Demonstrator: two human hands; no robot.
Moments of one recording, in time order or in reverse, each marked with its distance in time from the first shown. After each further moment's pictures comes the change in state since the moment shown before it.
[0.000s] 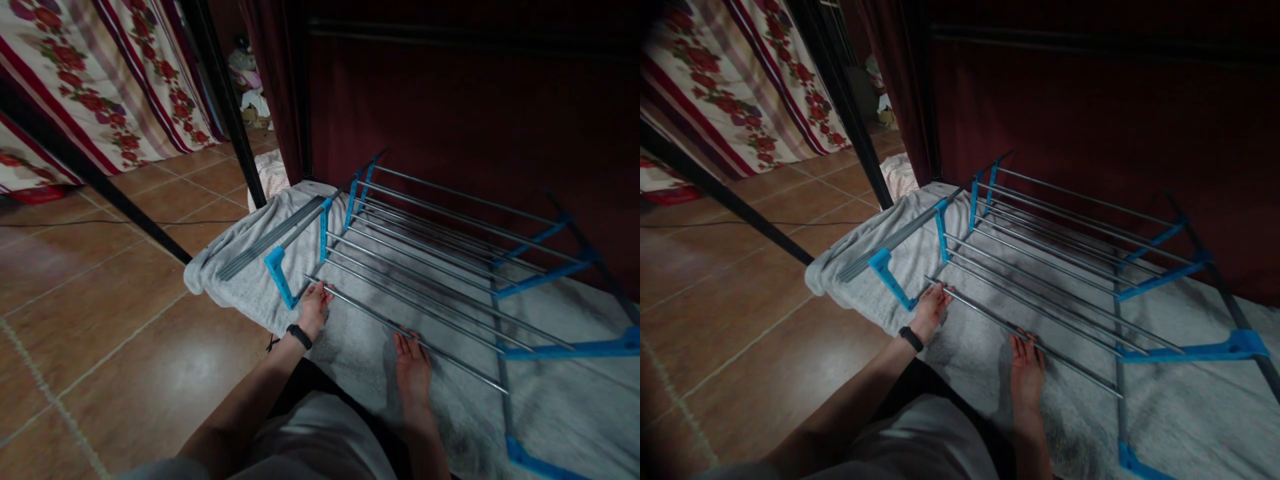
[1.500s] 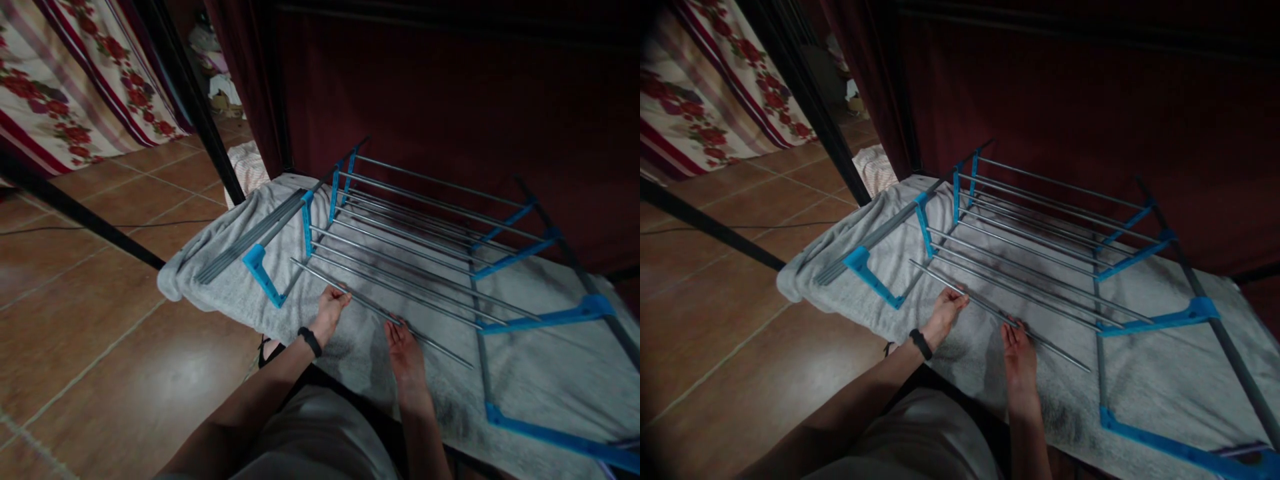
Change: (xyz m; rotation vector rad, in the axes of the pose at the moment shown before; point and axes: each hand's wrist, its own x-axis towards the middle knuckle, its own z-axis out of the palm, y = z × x) left_hand -0.022 -0.061 0.026 0.318 -0.283 0.077; right_hand 0.003 -0.015 0.000 0.114 0.079 0.228
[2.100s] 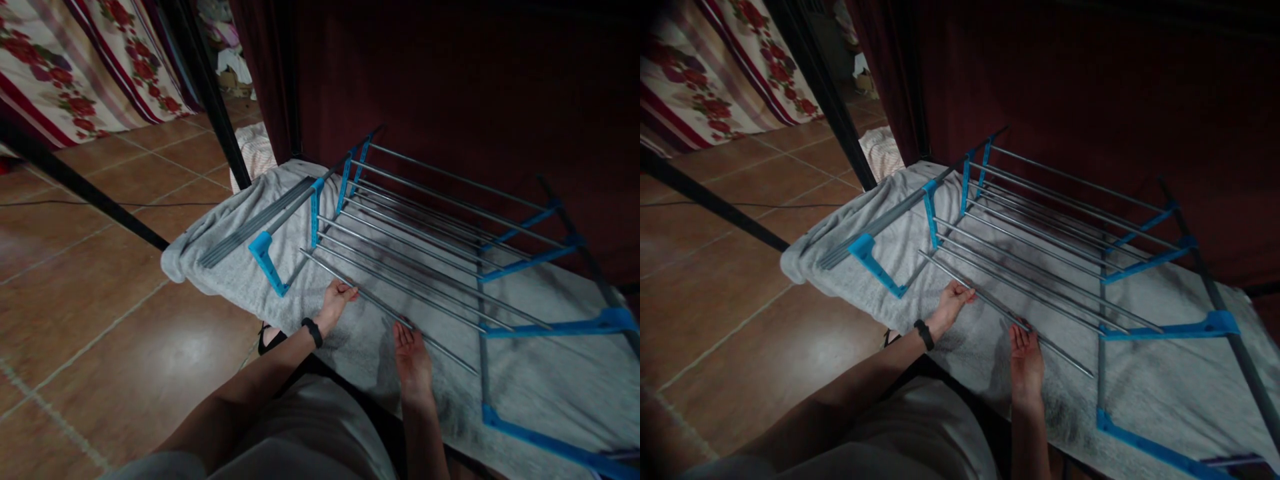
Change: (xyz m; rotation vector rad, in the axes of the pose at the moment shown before) left_hand 0.001 -0.010 0.001 -0.023 -0.080 0.000; right_hand -0.001 -0.012 -0.019 -0.003 0.080 0.009
